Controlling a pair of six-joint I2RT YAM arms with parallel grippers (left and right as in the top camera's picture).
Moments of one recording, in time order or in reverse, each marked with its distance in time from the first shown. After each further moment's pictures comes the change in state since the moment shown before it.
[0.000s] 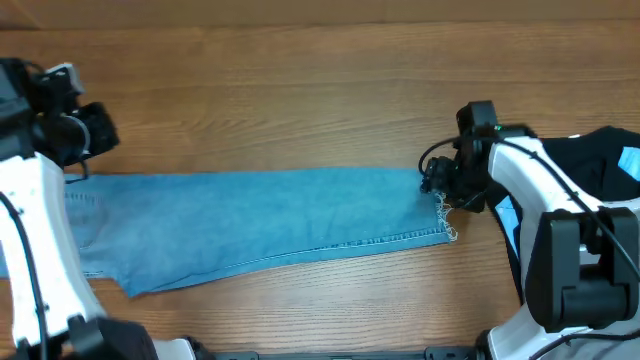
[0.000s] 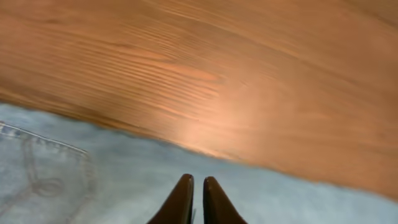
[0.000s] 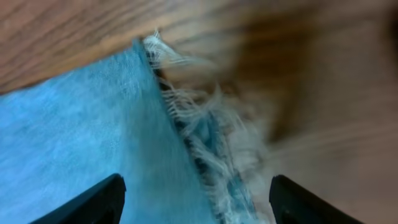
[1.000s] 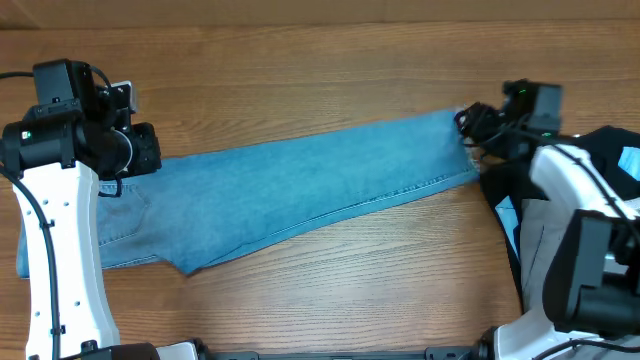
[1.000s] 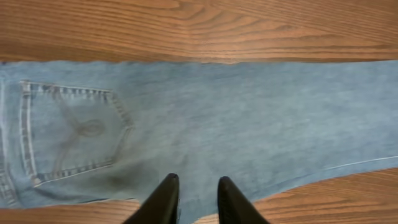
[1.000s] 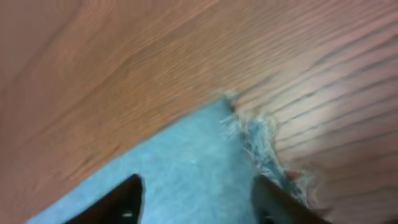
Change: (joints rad) left arm -0.161 -0.054 -0.003 -0.208 -0.120 0.010; right arm -0.237 -0.019 0.016 0.532 -0.235 -0.005
